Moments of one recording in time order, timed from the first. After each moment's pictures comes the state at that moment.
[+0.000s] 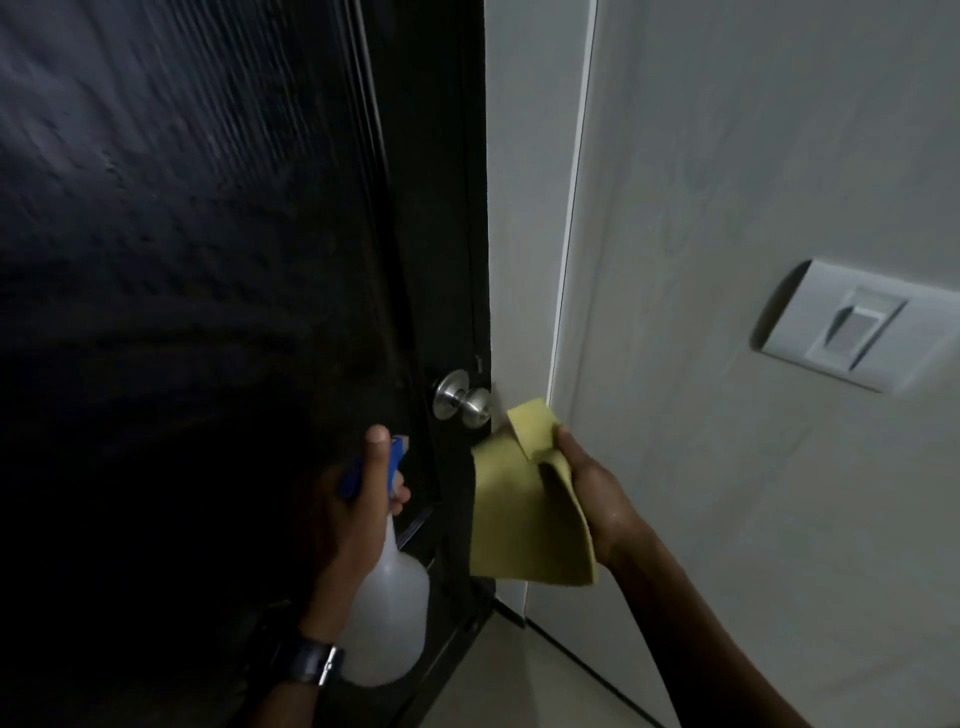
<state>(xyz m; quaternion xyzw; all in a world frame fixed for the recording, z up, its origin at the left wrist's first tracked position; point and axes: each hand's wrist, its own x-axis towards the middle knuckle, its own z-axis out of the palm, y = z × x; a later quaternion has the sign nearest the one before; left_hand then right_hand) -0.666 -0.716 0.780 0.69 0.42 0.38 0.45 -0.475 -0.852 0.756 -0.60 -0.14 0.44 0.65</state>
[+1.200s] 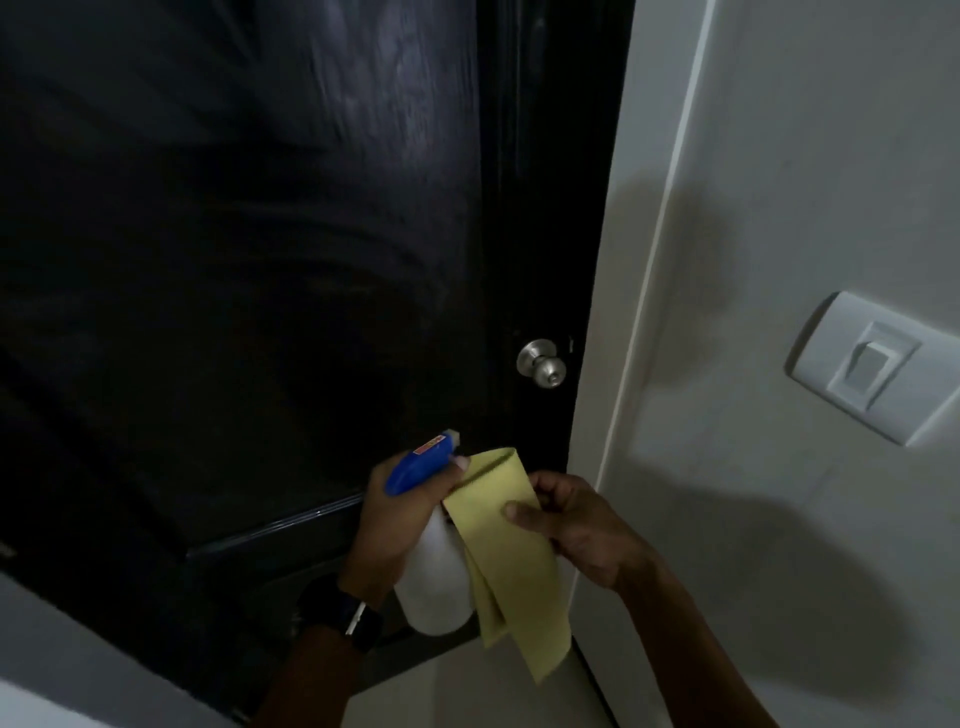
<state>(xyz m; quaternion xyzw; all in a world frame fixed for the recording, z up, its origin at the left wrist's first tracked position) -0.684 -0.905 0.784 0.49 0.53 0.43 0.54 -0.486 -0.941 0.750 -0.50 -0.47 0.58 0.44</state>
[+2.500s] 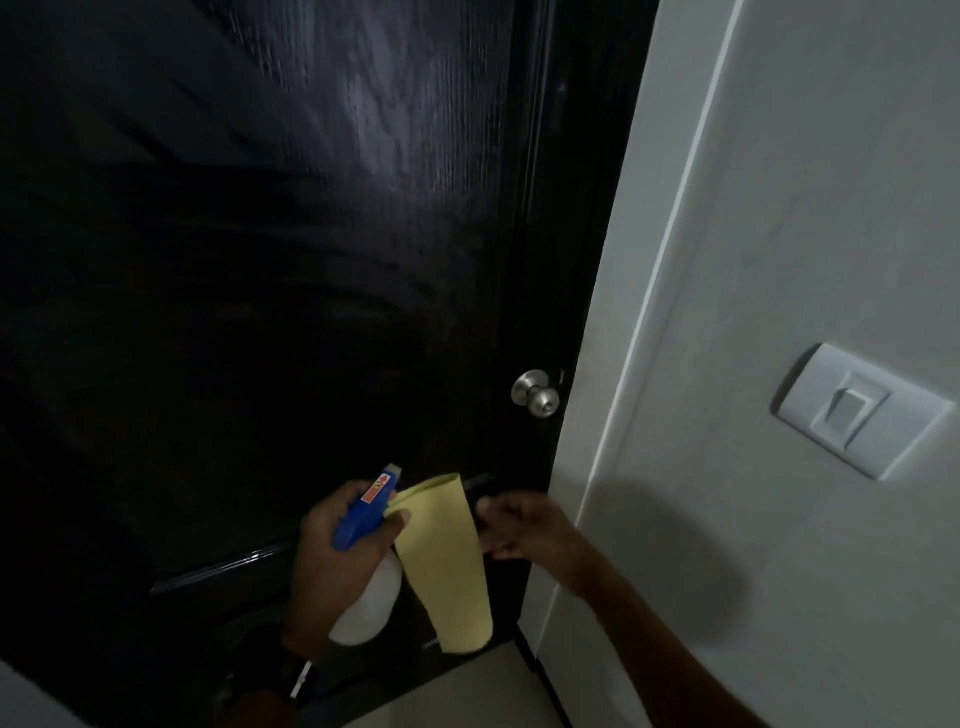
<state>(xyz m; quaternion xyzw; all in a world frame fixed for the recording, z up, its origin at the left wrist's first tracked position) -0.762 -0.894 0.758 0.58 0.47 0.50 0.44 -0.525 -0.910 0.746 -0.57 -0.54 0.50 0.38</state>
